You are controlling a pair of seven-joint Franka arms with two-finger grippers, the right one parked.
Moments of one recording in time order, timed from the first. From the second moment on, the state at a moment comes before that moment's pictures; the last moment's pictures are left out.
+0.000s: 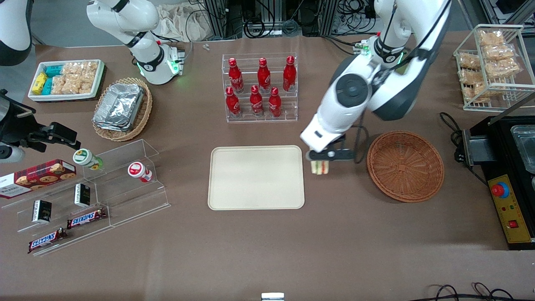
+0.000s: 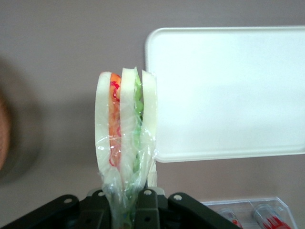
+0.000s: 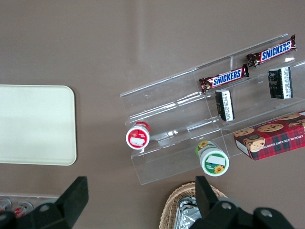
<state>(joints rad) -0.24 0.39 -0.44 -1.71 0.09 2.04 -0.64</state>
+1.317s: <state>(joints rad) -0.32 0.71 -0.44 -1.56 0.20 2.23 -0.80</state>
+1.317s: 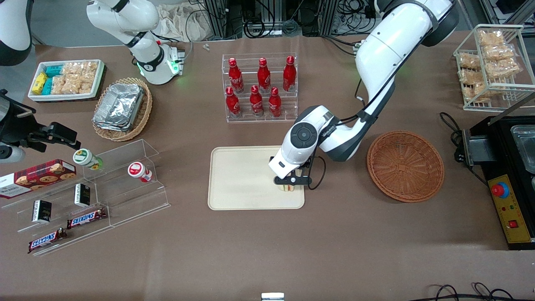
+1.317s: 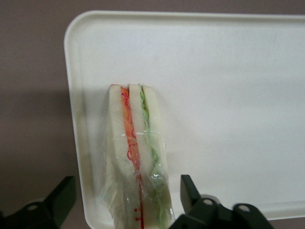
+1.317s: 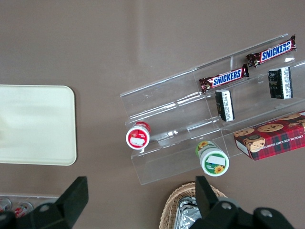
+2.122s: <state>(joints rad) 0.05 0.19 -0.43 -1.53 0.00 1.60 -0.43</state>
